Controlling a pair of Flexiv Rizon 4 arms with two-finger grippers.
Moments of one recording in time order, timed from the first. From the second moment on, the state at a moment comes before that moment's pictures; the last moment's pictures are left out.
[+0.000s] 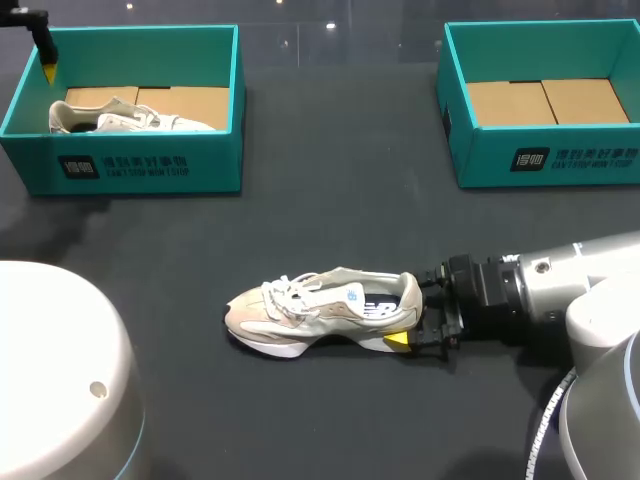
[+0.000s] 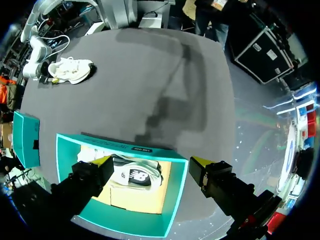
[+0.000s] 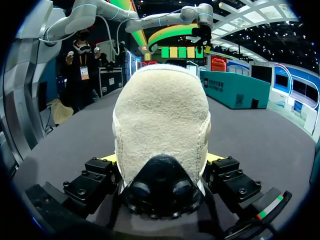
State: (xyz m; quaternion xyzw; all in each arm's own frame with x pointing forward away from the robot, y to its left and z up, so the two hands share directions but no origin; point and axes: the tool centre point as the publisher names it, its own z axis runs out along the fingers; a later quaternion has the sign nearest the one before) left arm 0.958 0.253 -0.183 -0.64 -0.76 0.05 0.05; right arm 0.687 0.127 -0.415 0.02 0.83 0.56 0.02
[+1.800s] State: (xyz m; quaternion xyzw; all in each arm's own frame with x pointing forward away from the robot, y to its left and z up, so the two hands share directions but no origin) left arm 0.825 0.105 -0.200 -0.14 -0.99 0.01 0.07; right arm 0.687 0.127 -0.415 0.02 0.83 0.56 0.02
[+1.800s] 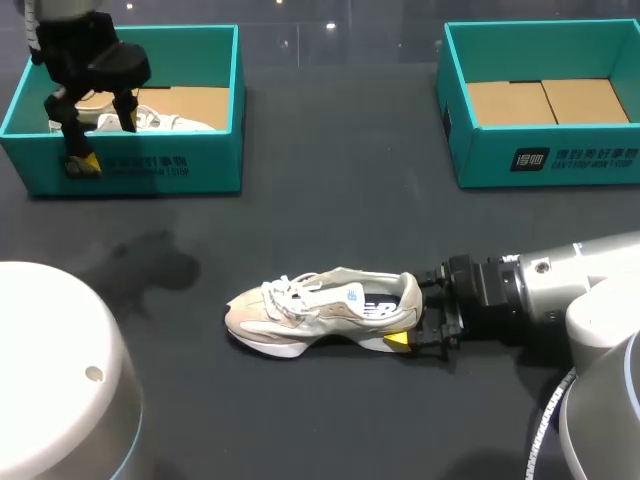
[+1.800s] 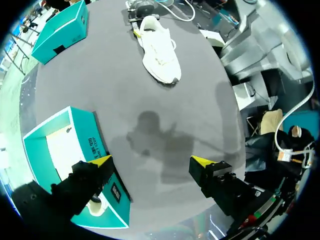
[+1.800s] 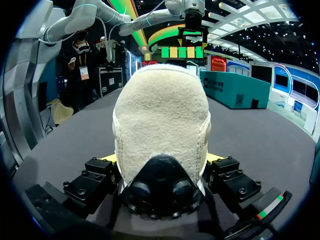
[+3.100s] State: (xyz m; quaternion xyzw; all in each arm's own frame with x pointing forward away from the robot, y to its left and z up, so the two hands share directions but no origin) left arm 0.766 0.015 -0.202 0.16 -0.99 0.03 0.05; right arm 0.688 0.127 -0.415 0.02 0.83 0.56 0.02
